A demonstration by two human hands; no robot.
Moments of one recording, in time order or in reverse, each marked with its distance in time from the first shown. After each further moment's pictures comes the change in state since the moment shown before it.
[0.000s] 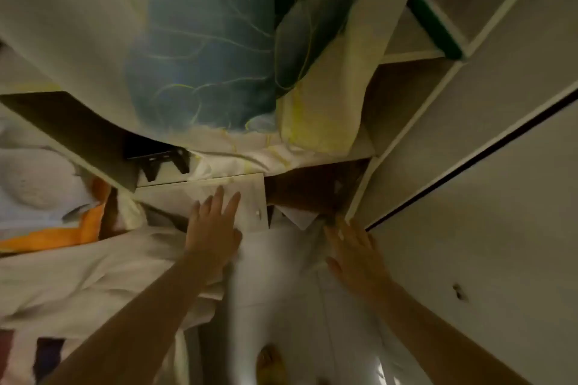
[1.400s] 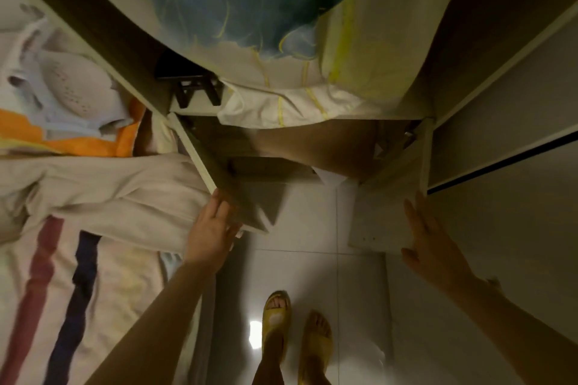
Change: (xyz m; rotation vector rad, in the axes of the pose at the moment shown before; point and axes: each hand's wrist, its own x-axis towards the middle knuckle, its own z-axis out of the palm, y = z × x) left_hand -0.084 -0.016 0.095 -0.415 0.174 -0.215; right_hand -0.019 0.101 0.047 0.240 -0.088 -0.082
